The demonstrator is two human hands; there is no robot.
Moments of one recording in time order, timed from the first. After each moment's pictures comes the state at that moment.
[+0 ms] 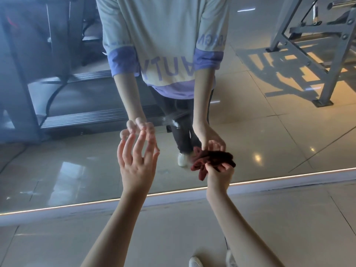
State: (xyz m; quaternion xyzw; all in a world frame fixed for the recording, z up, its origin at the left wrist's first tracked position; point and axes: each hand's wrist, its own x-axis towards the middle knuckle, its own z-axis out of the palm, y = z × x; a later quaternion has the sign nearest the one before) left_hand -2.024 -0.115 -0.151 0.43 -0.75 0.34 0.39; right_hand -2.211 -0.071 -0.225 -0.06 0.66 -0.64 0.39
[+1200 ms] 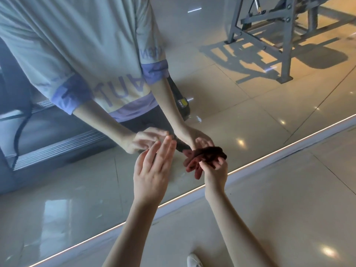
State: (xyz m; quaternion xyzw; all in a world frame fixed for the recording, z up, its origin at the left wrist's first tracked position) left_hand -1.977 -0.128 -0.132 0.29 -0.84 0.24 0.38; right_hand -2.127 -0.070 -0.201 -0.03 0.66 -0.67 0.35
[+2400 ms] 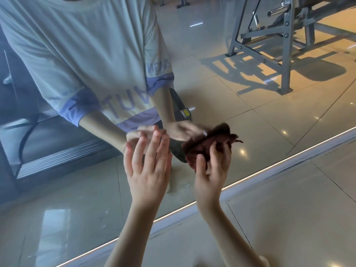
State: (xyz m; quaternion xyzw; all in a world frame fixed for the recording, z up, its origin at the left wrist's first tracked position) left_hand -1.981 -0.146 -0.088 0.31 -0.77 0.30 0.46; right_hand -2.092 -0.084 -0.136 -0.30 0.61 -0.73 0.02
